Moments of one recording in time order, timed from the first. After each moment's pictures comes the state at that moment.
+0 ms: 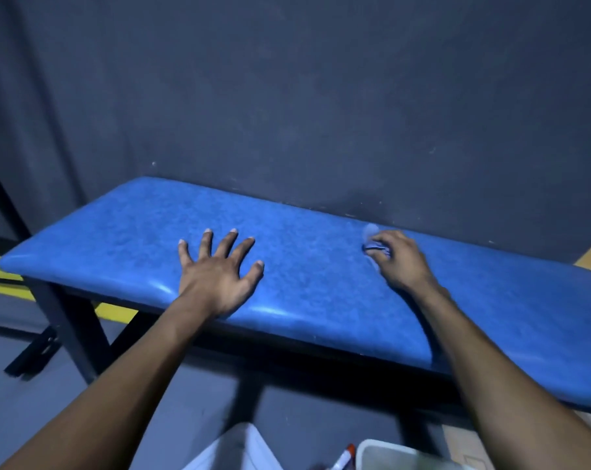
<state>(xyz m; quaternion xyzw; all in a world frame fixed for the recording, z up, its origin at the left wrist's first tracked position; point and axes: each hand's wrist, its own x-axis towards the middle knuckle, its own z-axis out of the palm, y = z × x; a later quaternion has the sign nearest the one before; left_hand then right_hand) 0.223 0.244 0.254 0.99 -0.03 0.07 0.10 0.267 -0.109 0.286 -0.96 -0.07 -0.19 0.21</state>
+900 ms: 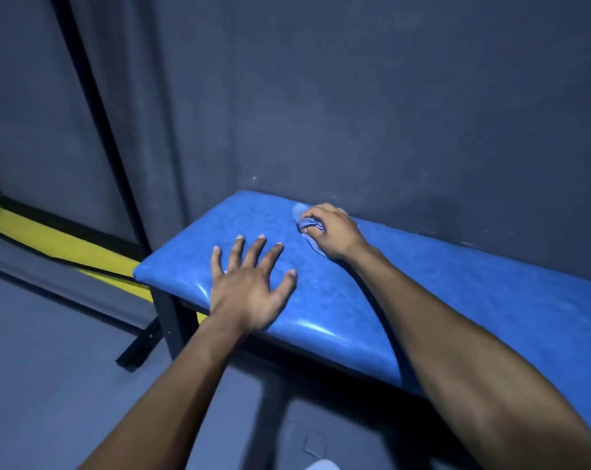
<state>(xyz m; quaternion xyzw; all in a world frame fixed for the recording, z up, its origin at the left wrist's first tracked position) 0.236 0.365 0.245 0.98 0.05 0.13 0.11 0.391 0.198 0.283 -0.93 -0.27 -0.12 0.24</state>
